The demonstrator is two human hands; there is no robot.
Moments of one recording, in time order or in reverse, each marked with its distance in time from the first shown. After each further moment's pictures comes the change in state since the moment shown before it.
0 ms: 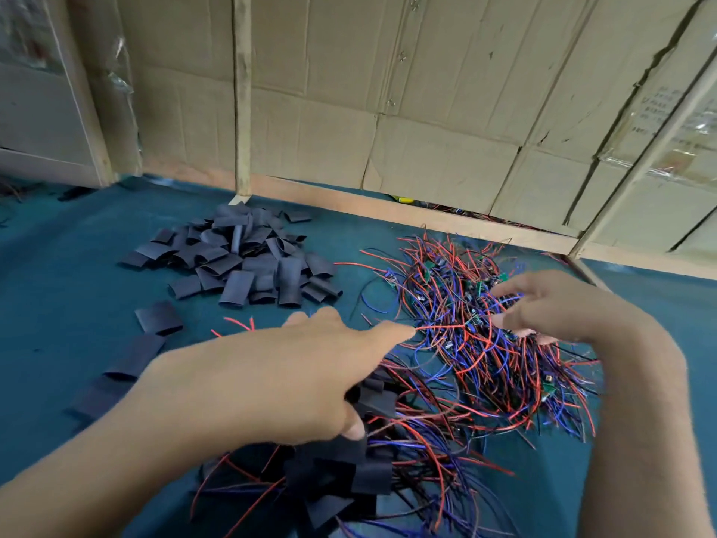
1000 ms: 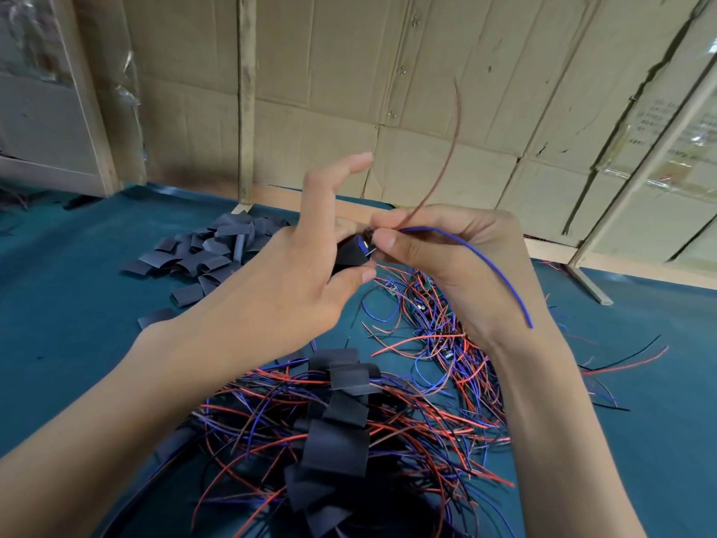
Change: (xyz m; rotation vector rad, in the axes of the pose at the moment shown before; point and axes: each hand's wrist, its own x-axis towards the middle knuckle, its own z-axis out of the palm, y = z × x) left_hand 0.012 -0.021 -0.028 -0.414 0.841 0.294; right_hand -0.040 -0.107 0.049 1.031 0.129 -0.822
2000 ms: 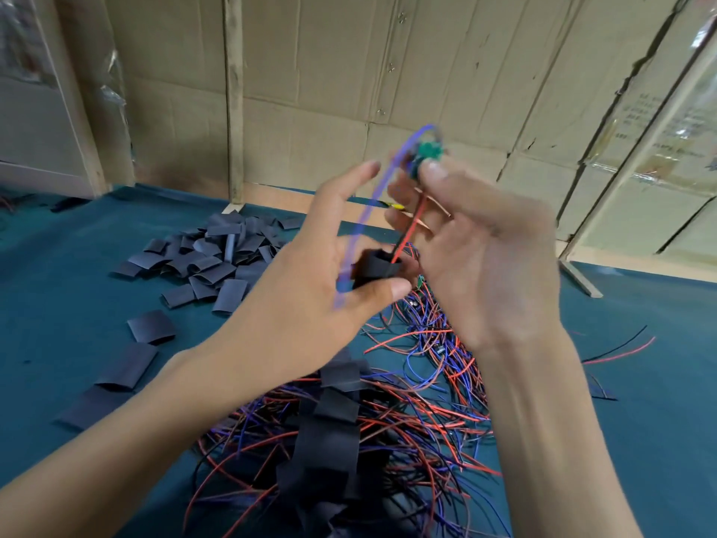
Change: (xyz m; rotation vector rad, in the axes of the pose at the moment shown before) left_hand -0.003 0.021 0.021 -0.514 -0.037 -0.113; right_hand -0.003 -0.028 0.010 0.396 0.069 0.028
